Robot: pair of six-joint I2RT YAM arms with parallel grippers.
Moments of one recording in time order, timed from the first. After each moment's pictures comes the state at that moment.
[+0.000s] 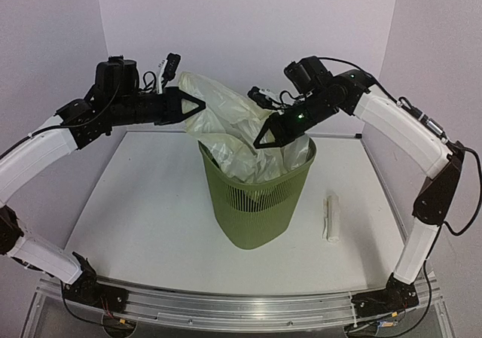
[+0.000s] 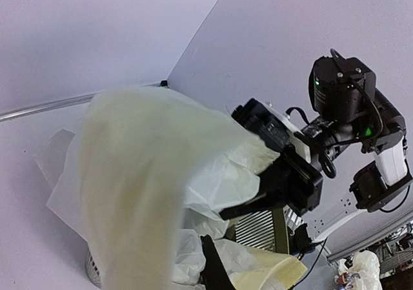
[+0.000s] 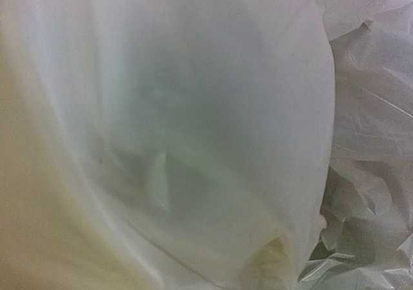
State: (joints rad) left arm -0.70 1.31 1.40 -0.32 0.35 -0.49; right arm 0.74 1.83 2.04 -1.06 -0.42 0.04
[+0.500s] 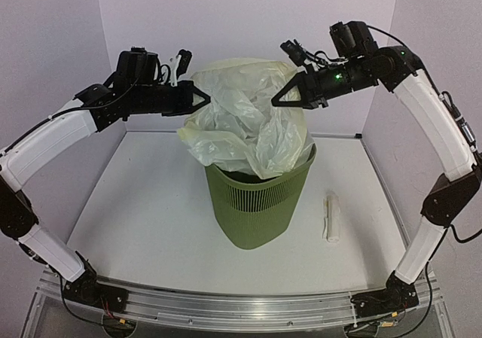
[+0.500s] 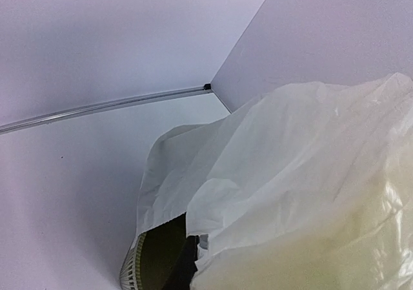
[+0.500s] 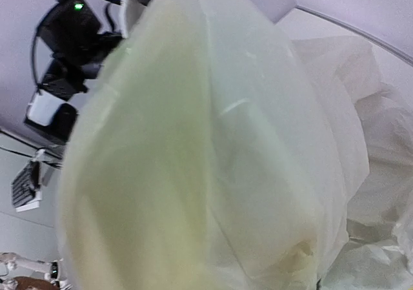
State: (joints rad) left arm -0.70 1.49 1.60 -0.43 0.20 -0.43; right arm 0.65 1.76 2.28 -1.16 -0.68 0.26
